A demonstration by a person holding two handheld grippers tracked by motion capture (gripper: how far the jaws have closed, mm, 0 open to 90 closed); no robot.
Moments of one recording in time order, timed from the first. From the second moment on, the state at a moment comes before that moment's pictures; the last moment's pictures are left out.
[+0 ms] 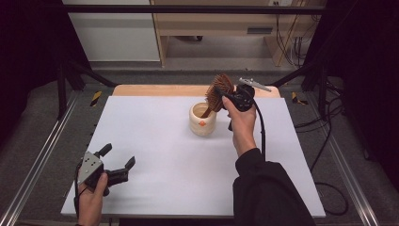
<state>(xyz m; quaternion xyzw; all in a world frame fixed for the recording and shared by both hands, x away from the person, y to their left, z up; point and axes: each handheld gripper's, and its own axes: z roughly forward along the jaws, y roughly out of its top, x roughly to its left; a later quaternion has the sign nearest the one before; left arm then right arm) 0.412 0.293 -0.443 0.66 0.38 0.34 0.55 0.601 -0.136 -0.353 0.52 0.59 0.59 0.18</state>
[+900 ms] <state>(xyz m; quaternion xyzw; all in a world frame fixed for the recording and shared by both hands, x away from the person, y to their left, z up) 0.412 0.294 -0.443 0.66 0.38 0.34 0.55 0.604 -0.130 -0.362 0.53 0.59 0.58 0.18</state>
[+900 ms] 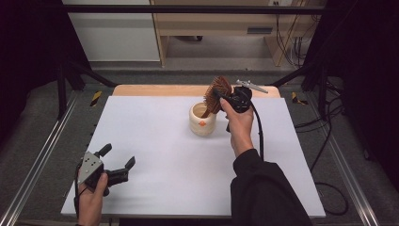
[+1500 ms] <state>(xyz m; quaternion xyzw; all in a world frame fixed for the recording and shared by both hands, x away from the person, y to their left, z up) 0.412 0.295 -0.443 0.66 0.38 0.34 0.55 0.605 -0.127 -0.367 0.53 0.59 0.59 0.17</state>
